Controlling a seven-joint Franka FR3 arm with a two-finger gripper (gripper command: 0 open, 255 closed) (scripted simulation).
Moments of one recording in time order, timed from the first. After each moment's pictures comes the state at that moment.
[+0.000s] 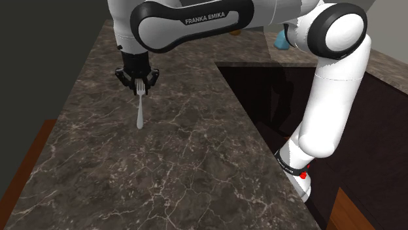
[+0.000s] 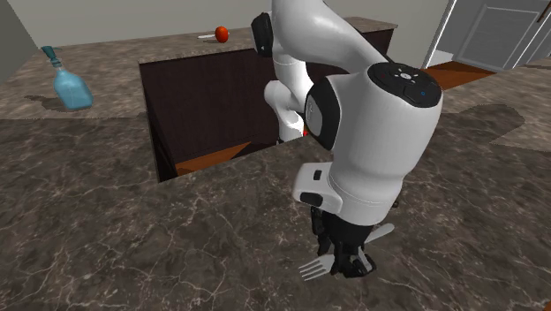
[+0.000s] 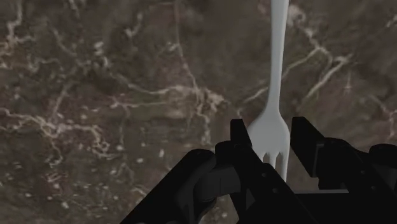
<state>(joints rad) 0.11 0.35 0.62 -1.57 -0.27 1.88 1.31</state>
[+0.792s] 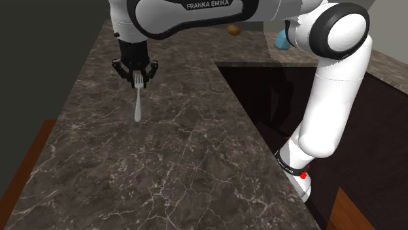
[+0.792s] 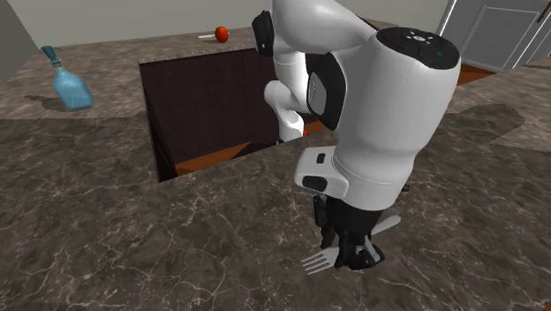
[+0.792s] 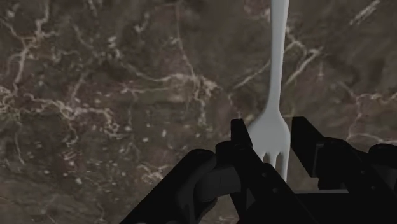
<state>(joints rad) 0.12 0.34 0.62 -1.50 -0.26 1.82 1.30</state>
